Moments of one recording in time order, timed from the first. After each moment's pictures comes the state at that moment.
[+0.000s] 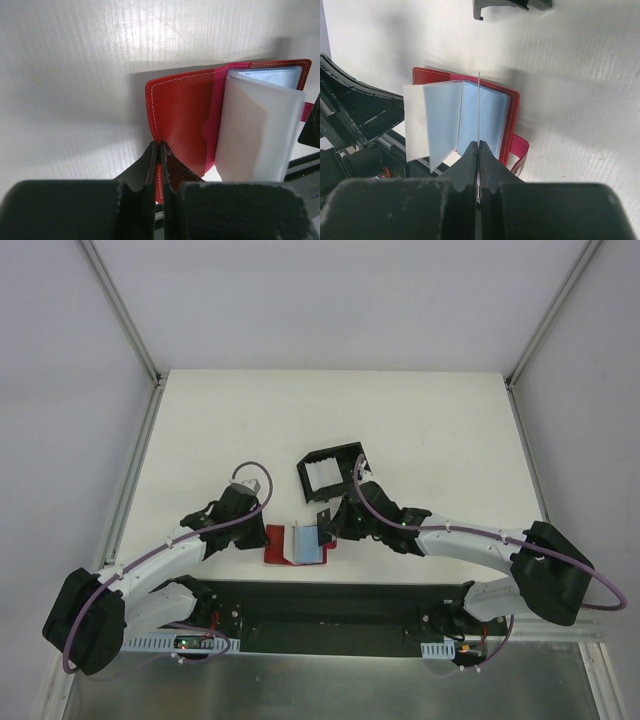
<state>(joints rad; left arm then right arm) -0.56 1.00 0.45 -0.43 0.09 -0.66 0.98 1.36 0.69 -0.04 0.04 0.97</state>
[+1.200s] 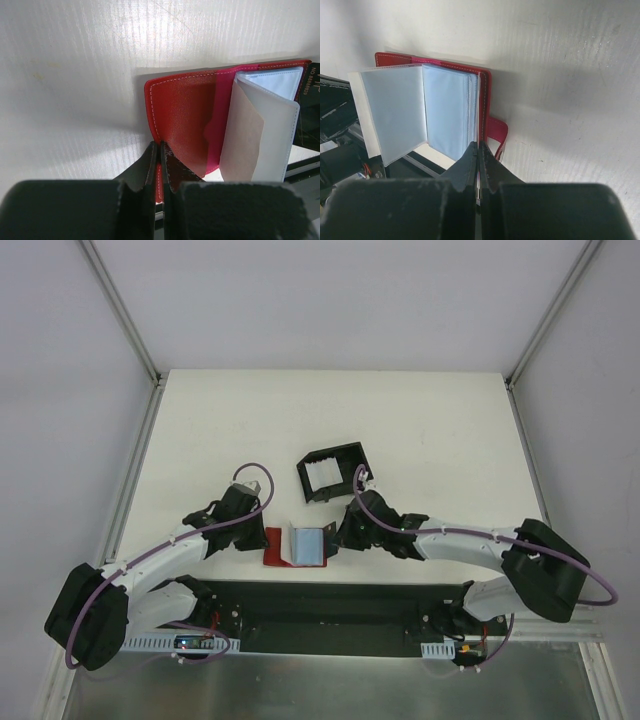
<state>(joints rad) -0.56 1.04 0.45 -0.44 0.09 -0.66 0.98 1.38 0.62 -0.06 0.02 1.01</state>
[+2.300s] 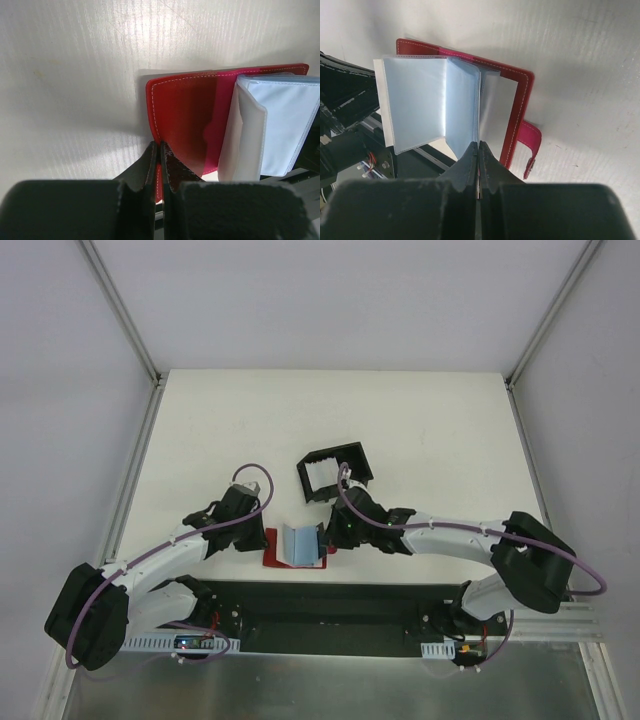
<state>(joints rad) -0.56 1.04 0.44 -0.44 0.09 -0.67 1.03 1.45 0.74 -0.11 -0.01 0.99</state>
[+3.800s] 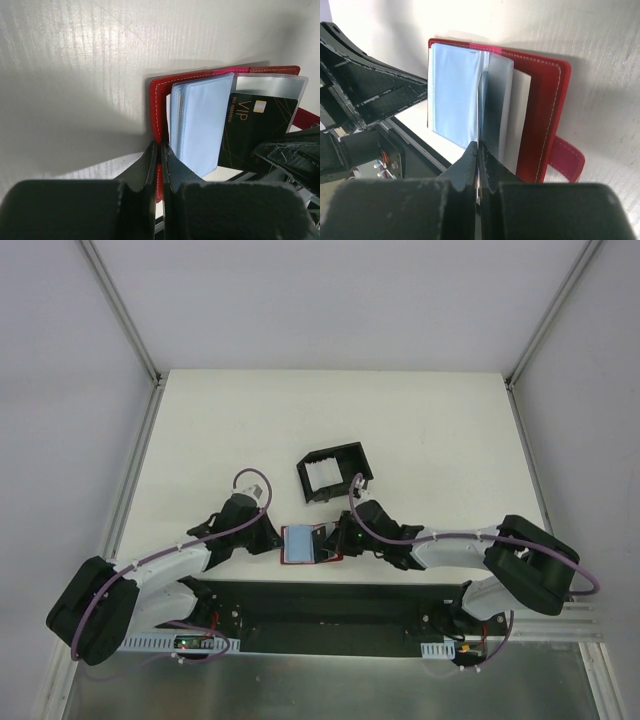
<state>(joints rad) -0.58 1.07 0.28 -0.07 0.20 -0.87 1.02 1.45 0.51 0.27 -0.04 1.05</state>
